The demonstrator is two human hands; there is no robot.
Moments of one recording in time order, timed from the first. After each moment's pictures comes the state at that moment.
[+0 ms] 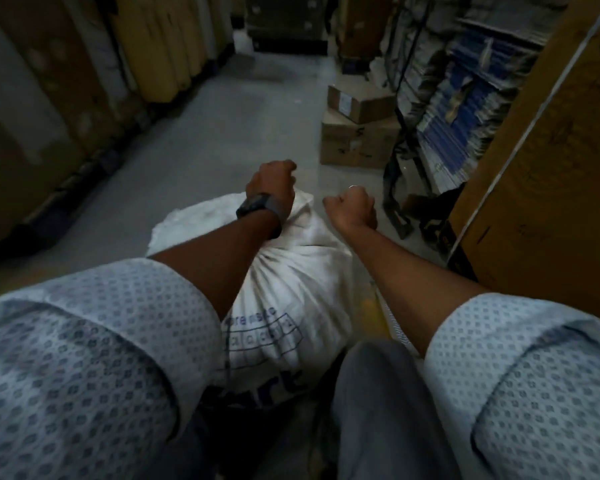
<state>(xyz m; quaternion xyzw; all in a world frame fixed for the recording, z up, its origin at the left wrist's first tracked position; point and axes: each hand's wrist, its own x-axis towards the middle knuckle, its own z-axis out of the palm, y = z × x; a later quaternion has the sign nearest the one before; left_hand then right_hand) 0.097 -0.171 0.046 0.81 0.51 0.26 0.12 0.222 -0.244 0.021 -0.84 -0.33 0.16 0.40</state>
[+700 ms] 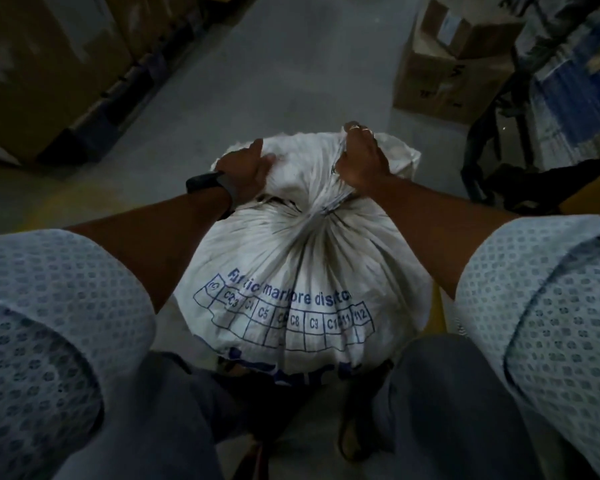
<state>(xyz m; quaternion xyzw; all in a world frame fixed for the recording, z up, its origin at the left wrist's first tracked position) -0.090 -0.065 -0.076 0.79 0.58 0.11 0.16 0.132 -0.091 -0.057 -0.76 -0.59 0.14 0.22</state>
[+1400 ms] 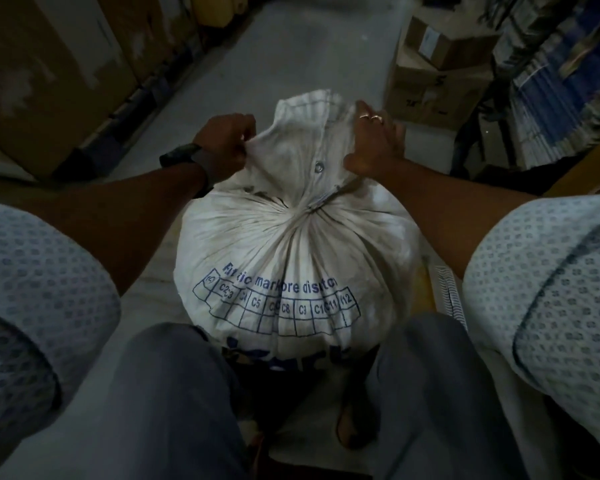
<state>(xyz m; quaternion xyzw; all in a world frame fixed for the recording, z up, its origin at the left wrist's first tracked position) -0.100 -0.091 0.005 0.87 0.45 0.19 0.03 0.171 -0.126 -0.011 -0.77 -0.62 0.05 0.13</state>
